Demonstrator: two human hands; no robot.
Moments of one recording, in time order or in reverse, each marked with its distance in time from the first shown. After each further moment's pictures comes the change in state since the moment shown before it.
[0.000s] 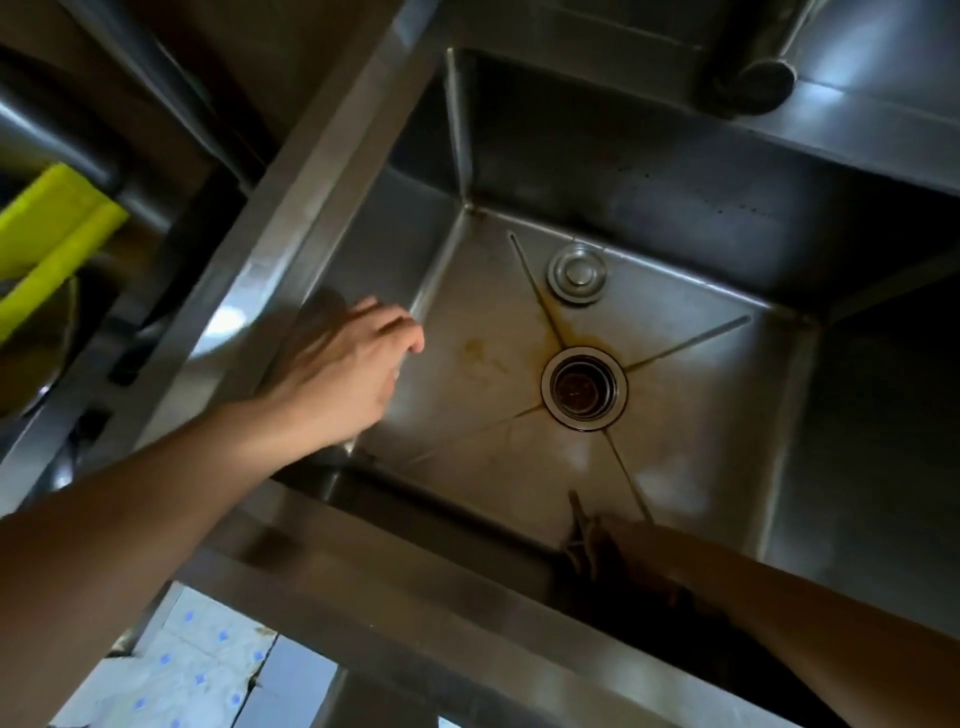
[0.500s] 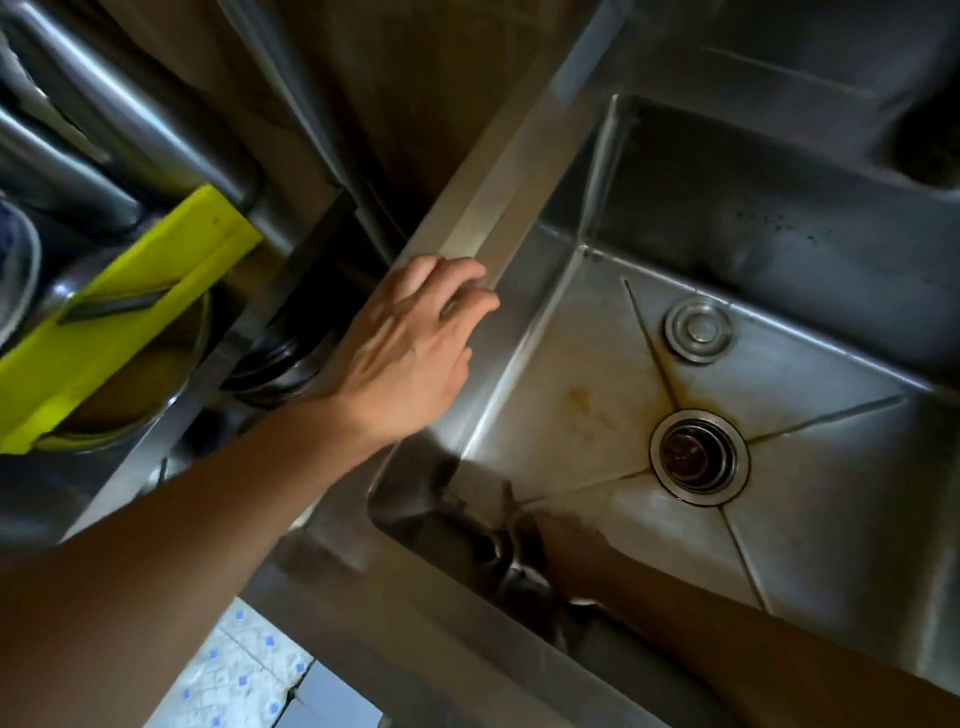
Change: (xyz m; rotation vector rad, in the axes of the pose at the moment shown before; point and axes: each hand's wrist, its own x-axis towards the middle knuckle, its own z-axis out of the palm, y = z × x) left_hand 0.000 -0.069 -0.024 0.161 0.150 -0.091; right_hand 0.039 -0.166 -0.047 0.161 0.155 -0.294
